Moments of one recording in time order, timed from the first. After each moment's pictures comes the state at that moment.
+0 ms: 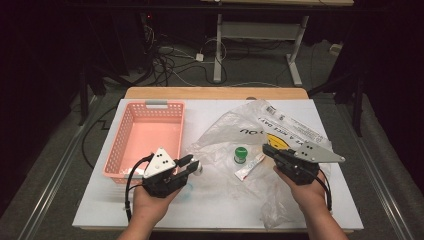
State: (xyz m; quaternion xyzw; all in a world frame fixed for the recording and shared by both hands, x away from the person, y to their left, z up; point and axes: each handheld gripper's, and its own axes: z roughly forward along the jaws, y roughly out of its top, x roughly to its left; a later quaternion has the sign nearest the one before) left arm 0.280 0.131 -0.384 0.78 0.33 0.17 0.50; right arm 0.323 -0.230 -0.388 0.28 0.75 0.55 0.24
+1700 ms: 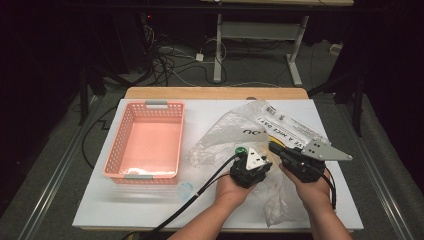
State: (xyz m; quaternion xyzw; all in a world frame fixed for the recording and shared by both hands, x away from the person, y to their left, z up) left arm 0.347 -0.060 -0.456 0.82 0.27 0.14 0.49; right arm 0.328 -0.244 -0.387 0.29 0.74 0.56 0.25
